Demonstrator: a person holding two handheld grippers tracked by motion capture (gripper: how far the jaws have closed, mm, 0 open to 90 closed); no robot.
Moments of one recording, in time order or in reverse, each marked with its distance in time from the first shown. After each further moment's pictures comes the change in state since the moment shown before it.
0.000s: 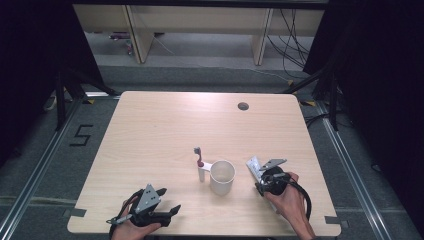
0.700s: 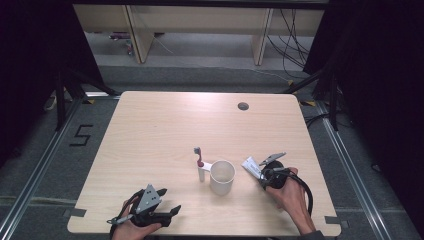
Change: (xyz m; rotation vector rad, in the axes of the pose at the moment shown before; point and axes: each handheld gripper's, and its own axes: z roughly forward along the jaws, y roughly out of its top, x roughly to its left) left arm -0.001 0.000 0.001 0.007 -0.001 -0.002; right arm -0.008 0.013 -0.001 0.069 0.016 0.035
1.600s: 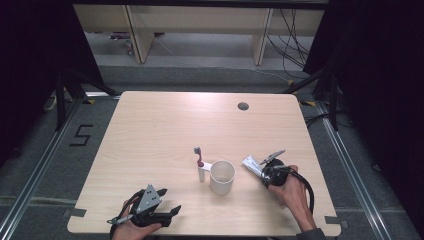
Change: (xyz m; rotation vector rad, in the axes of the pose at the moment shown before) left arm 0.001 0.000 -0.001 0.010 0.000 0.013; right arm -0.010 0.001 0.006 0.068 0.012 -0.010
